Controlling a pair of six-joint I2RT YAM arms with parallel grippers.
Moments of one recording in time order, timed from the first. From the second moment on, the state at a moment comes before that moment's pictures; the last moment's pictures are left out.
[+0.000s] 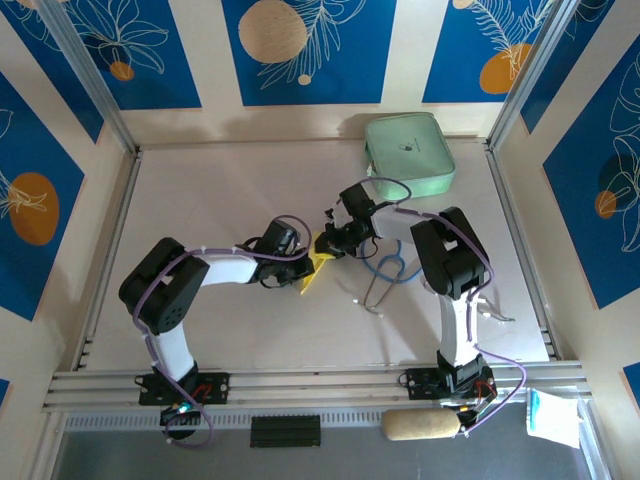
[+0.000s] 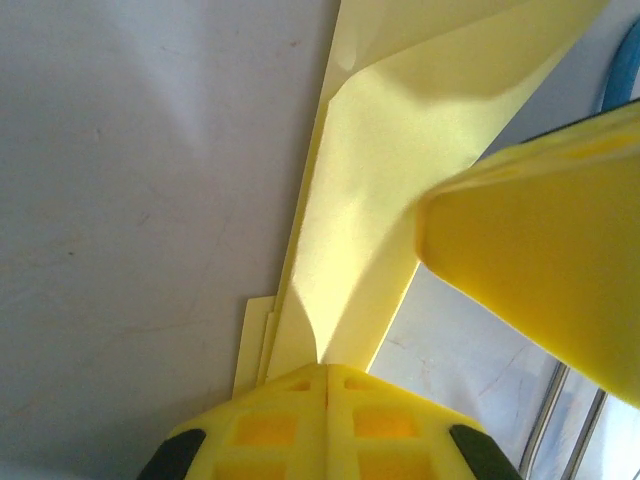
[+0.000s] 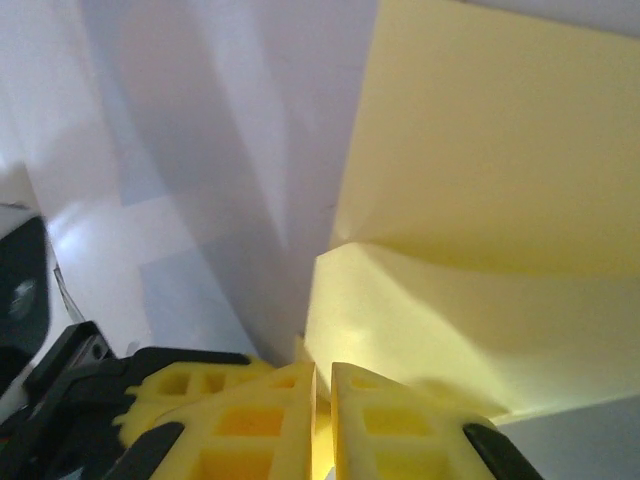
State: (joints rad) left arm -0.64 1.79 0.86 0.02 0.32 -0.91; right arm 0.49 2.03 1.26 -0.38 -0.70 0.56
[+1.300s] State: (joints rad) left arm -0.64 1.79 0.85 0.02 0.34 -0.91; right arm 0.19 2.14 1.40 -0.41 -0.68 0.63
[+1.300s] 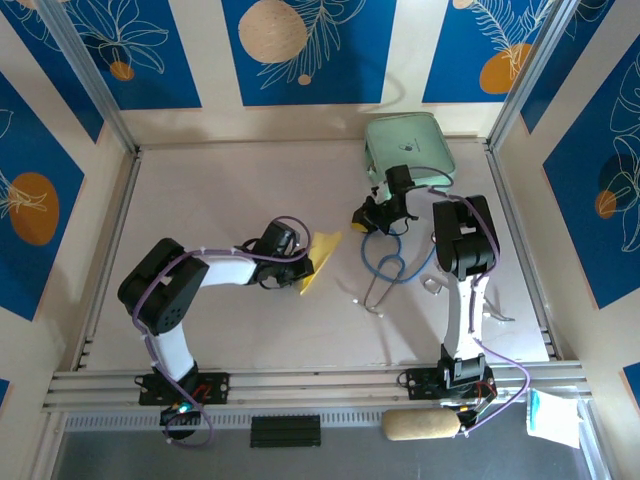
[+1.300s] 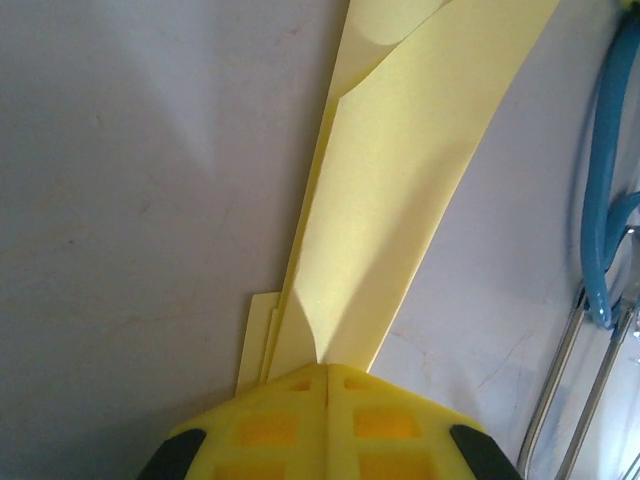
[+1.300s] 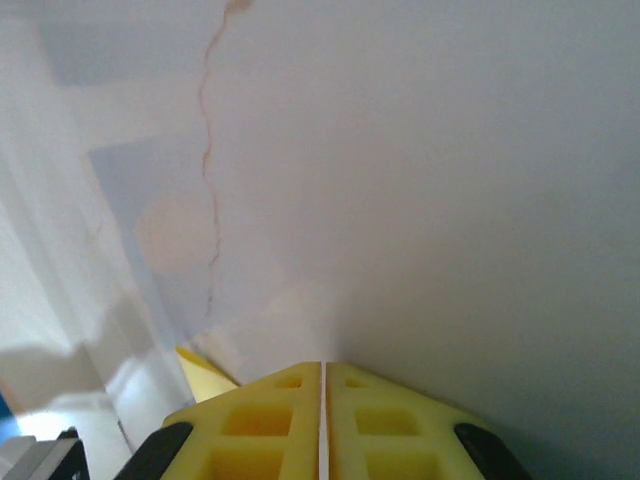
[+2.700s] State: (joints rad) left arm -0.38 1.15 0.71 -0.44 -0.05 -0.71; right arm 0.68 2.05 1.56 -0.93 -0.03 0.87
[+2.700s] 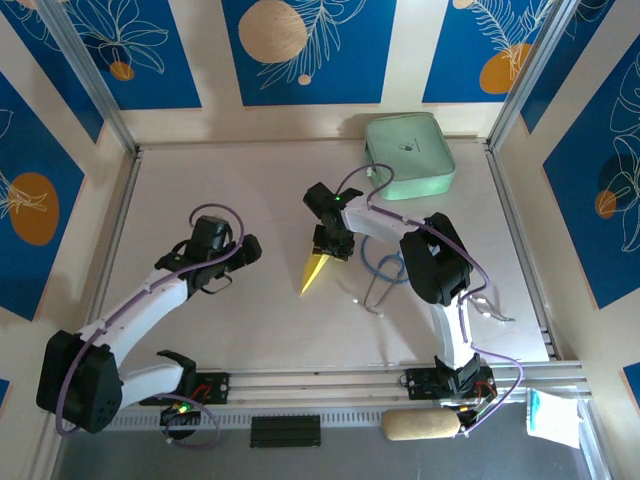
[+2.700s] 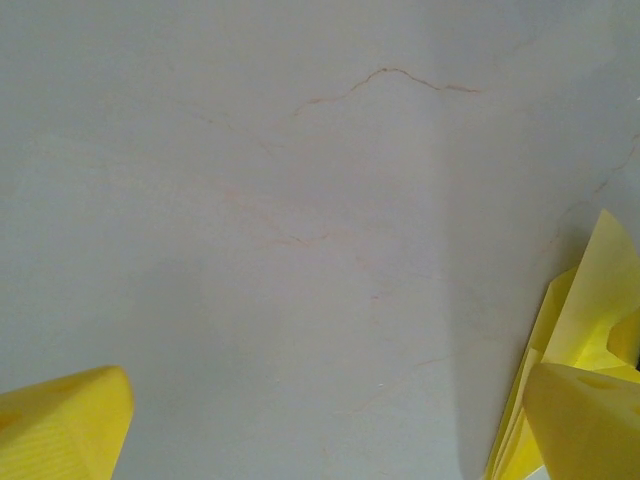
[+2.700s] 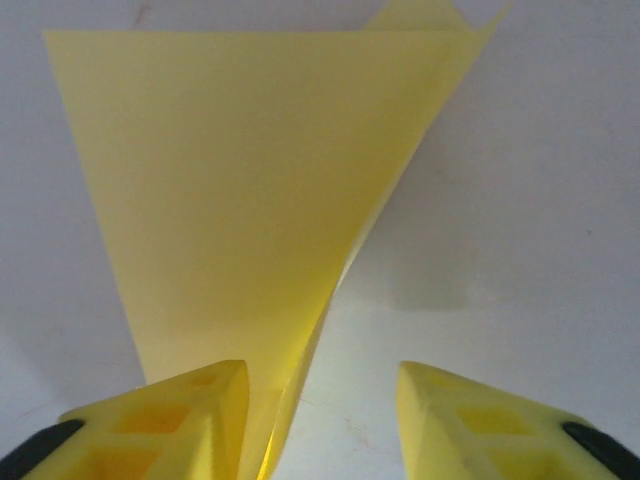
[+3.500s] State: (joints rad) left arm -0.23 1.07 0.69 -0.49 0.01 -0.70; right arm 0.64 1.96 1.53 -0.66 -0.36 0.72
